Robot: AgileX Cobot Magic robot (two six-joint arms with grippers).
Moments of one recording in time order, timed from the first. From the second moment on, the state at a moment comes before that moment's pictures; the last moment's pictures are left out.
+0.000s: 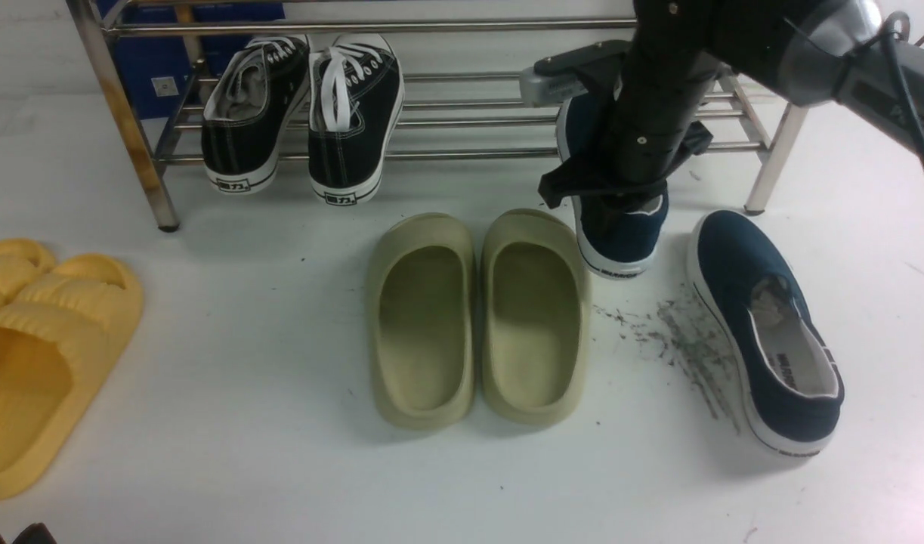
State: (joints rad) right arm 0.45 2.17 -2.10 0.04 1.27 0.02; left arm 0.05 -0.01 0.03 -0.02 0.38 -0.25
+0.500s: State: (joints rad) right arm 0.41 2.23 -2.19 -0.01 1.19 0.02; left arm 0.05 -0.01 0.03 -0.02 0.38 -0.25
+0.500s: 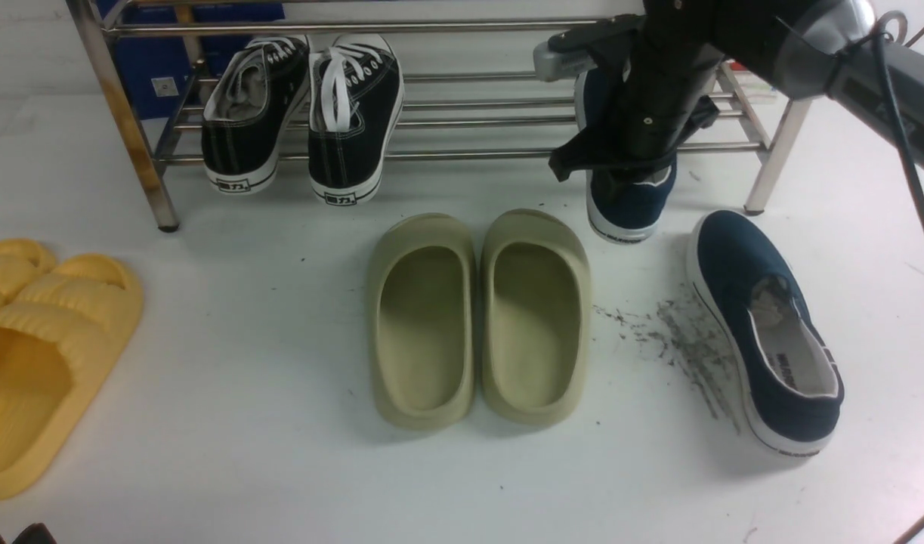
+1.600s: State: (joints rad) right arm 0.40 2.28 -2.28 0.03 1.11 -0.05; left arm 0.05 -0.01 0.03 -0.02 0.38 -0.25
